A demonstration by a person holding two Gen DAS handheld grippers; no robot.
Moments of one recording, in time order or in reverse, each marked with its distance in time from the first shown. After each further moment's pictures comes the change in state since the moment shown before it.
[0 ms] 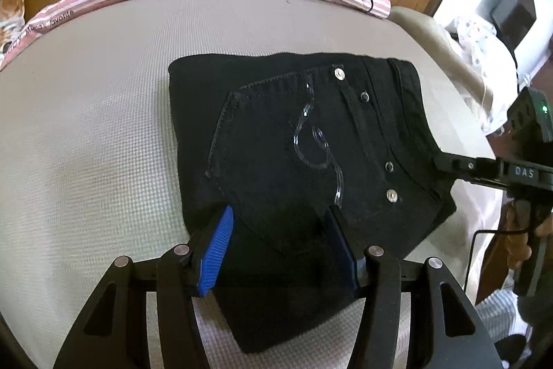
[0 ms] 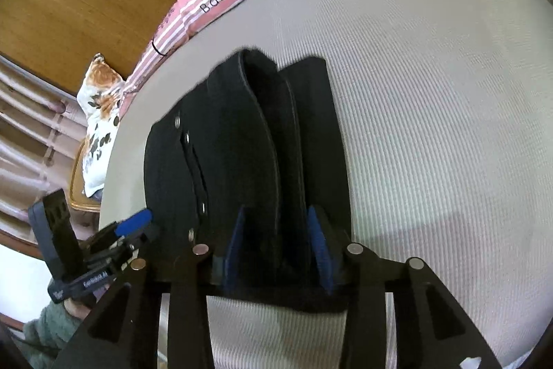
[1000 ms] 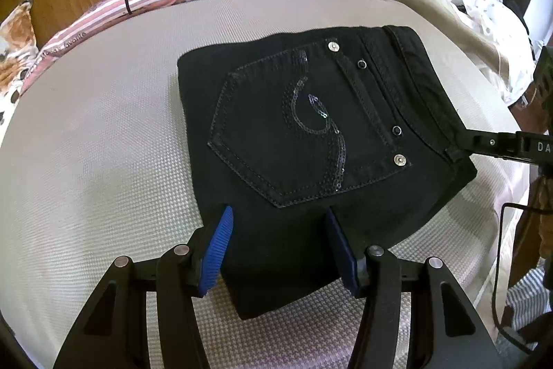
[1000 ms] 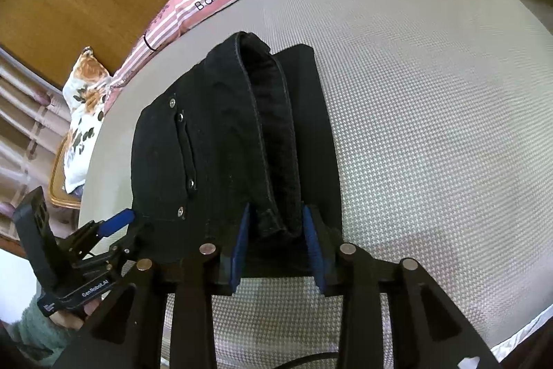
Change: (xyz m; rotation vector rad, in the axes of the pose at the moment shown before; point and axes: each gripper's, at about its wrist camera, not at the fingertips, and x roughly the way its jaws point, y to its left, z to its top) left arm -0.006 -0.020 -0.023 0.095 -0.007 0.146; right arm -0.010 0.015 -0.019 -0.046 -0.043 -0.115
